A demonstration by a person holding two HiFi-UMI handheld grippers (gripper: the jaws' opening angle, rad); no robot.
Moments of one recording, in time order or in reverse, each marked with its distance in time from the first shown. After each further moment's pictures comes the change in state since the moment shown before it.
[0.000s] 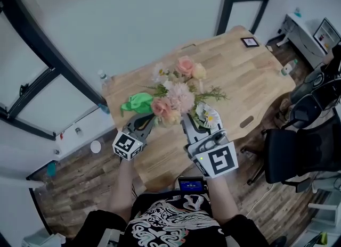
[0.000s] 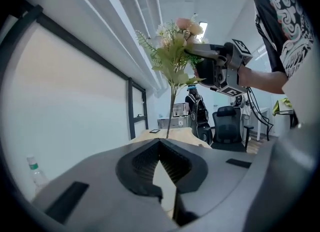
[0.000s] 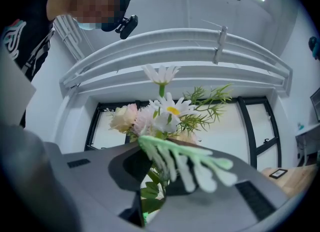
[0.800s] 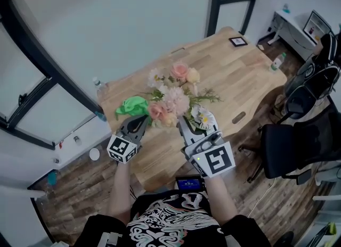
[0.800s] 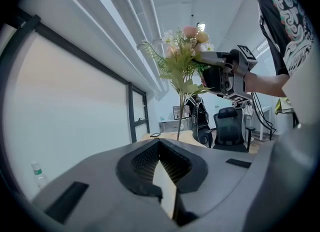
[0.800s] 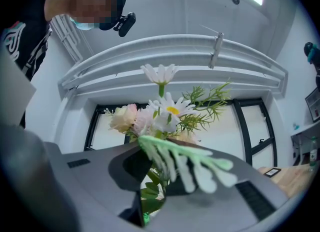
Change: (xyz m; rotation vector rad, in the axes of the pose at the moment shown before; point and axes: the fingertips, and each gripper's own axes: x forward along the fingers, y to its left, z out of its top) left arm -0.011 -0.024 0.030 0.025 -0.028 0.033; right arm -0.047 0.002 0.013 0.039 0.020 -0.022
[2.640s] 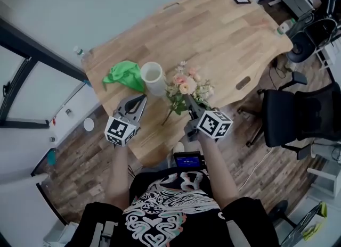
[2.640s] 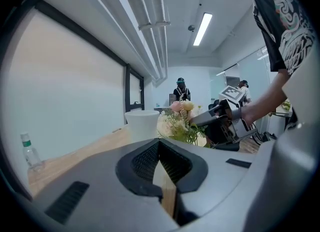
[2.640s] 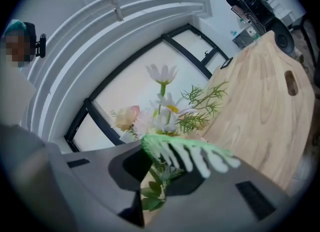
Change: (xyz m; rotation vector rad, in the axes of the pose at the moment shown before) left arm 0.014 -0.008 -0.087 -0.072 0.152 -0.067; right arm -0.056 -0.065 -0.297 0.811 0.384 -0.271
